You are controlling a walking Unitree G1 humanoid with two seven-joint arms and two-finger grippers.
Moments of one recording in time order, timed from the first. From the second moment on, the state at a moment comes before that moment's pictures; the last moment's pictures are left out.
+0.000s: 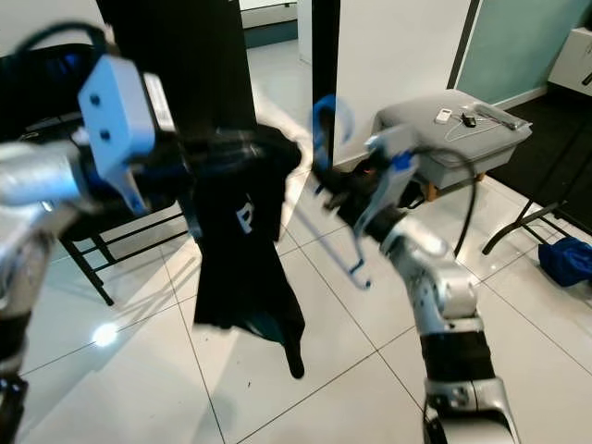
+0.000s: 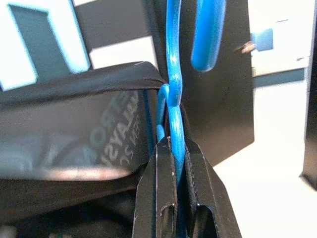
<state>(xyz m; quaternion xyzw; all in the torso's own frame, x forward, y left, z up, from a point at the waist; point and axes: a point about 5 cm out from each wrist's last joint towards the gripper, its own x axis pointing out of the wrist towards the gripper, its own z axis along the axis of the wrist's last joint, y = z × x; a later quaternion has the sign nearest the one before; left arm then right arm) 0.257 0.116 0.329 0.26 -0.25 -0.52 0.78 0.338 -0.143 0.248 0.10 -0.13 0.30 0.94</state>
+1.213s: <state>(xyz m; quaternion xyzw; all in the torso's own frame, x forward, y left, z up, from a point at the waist) 0.243 0.056 0.250 0.23 -0.17 -0.55 0.79 0.370 -0.135 0.282 0.59 -0.12 0.19 0.78</state>
